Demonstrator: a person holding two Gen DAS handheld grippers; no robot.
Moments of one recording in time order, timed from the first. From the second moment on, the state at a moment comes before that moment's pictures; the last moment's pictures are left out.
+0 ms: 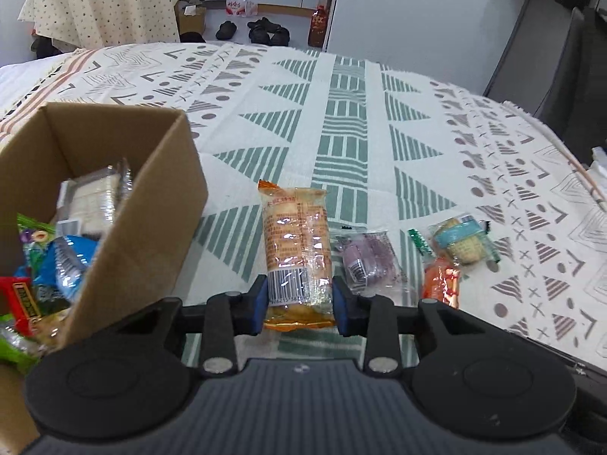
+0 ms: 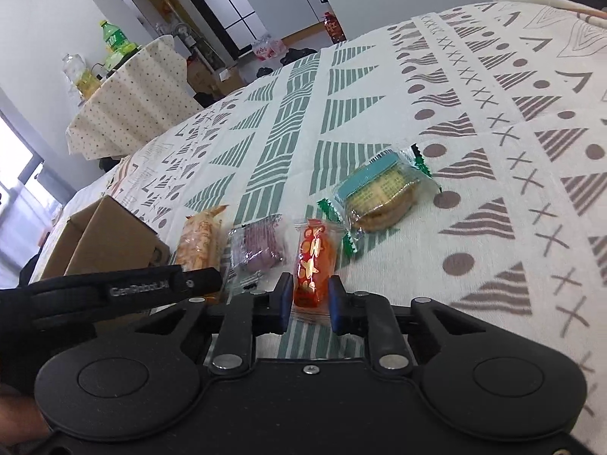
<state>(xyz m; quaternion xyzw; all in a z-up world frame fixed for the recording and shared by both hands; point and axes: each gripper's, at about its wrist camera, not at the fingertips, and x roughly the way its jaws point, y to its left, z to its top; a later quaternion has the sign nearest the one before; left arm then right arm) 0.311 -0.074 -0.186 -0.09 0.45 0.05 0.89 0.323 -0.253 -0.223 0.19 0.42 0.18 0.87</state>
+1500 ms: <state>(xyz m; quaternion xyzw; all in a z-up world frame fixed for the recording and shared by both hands) 0.248 0.077 -0.099 -0.23 0.39 0.07 0.89 0.282 -0.138 -0.098 0.15 0.34 0.23 0.90</state>
